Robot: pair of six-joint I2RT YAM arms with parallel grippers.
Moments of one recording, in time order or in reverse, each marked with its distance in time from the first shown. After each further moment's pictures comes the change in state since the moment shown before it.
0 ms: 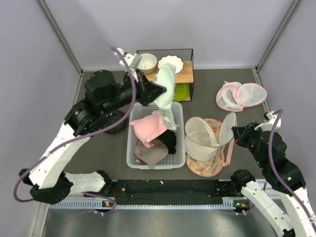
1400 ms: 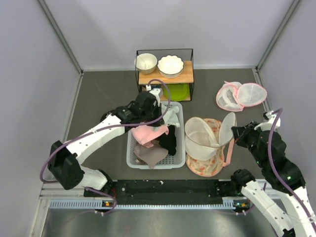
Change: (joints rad) left arm 0.050 0.166 -0.480 -0.013 -0.148 -0.090; right arm 0.000 0.008 0.000 0.000 -0.004 0.001
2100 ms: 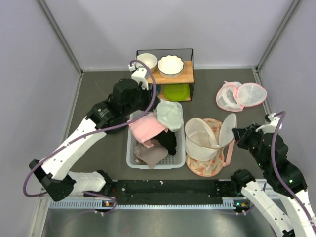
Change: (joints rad) left arm -0.016 -0.169 0.239 -0.074 -0.144 0.084; right arm 0.000 -0.031 0.000 -0.021 -0.008 0.016
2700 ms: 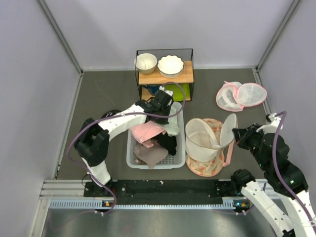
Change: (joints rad) left arm 0.000 0.524 -0.086 0.085 0.003 -0.003; right arm 0.000 0.000 0.014 -0.013 -0.003 0.002
